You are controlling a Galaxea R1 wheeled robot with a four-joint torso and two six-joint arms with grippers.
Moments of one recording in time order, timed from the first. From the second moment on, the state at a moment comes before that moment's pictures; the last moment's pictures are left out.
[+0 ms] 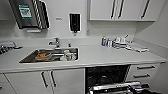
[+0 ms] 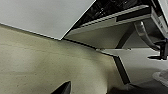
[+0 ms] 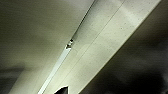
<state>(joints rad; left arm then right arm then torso) 1.33 2.05 -1.20 2.81 0.51 -2.83 -0.70 2.39 -2.01 0.39 -0.54 0.63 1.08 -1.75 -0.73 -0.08</state>
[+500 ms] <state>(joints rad) 1.33 2.06 -1.21 2.81 0.51 -2.83 -0.76 2.43 -2.07 0.38 -0.45 0.67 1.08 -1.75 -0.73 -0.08</state>
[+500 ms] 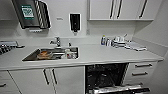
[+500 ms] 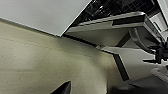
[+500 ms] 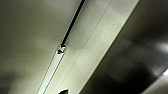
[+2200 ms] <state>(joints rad) 1.34 2.11 -1.26 2.81 0.50 -2.83 -0.91 2.54 -2.21 0.27 -0.56 0.52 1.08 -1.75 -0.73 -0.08</state>
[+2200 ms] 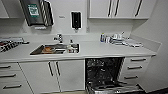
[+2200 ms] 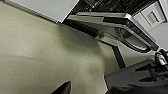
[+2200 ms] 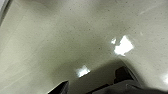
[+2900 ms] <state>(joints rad) 1.38 2.18 -1.43 2.81 0.50 -2.83 -1.04 2.53 -2.19 0.27 -0.42 0.27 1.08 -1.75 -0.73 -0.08</state>
